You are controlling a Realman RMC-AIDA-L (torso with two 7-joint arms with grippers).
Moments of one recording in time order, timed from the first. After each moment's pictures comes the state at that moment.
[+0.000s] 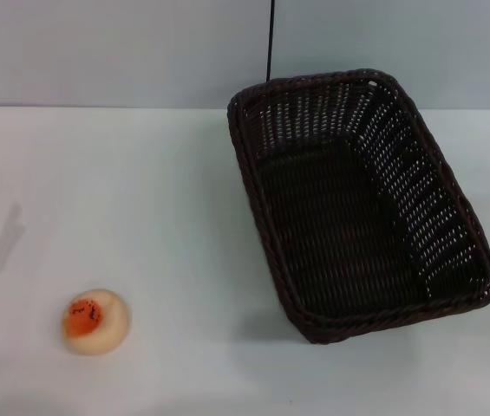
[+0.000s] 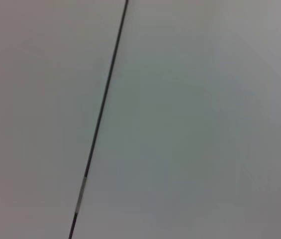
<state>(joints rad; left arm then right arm) -0.16 -2.06 -0.53 0.05 2.14 1.64 -0.57 0.19 2.07 -0.58 -0.53 -1.19 -1.58 1.26</state>
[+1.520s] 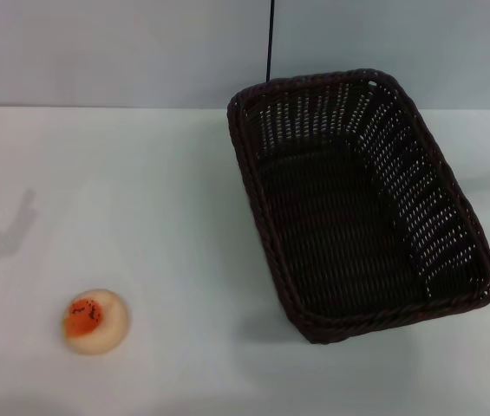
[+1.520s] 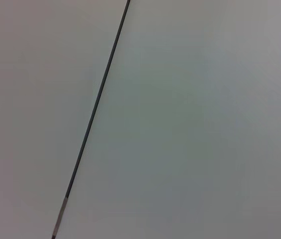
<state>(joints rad) -0.20 -2.06 -0.55 0.05 2.13 1.66 -0.62 0.77 1.84 -0.56 -1.00 -2.57 -1.88 2.55</state>
